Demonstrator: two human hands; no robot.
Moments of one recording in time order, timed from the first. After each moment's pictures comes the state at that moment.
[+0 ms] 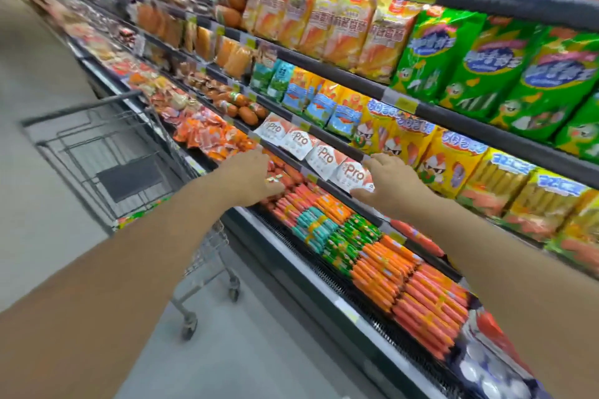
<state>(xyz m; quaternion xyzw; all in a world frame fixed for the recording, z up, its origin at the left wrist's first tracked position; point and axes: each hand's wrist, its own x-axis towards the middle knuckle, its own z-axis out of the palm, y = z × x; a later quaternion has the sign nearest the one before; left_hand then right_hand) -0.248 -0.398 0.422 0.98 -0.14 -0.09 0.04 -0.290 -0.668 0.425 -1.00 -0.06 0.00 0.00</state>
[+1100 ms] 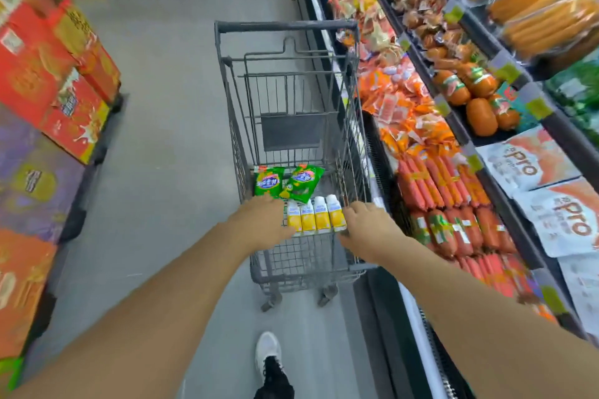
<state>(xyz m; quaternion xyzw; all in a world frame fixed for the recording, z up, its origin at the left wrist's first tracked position) -0.064 -0.021 0.187 0.95 0.16 -0.23 0.15 0.049 -0.219 0.175 -0.89 -0.41 0.18 -0.09</state>
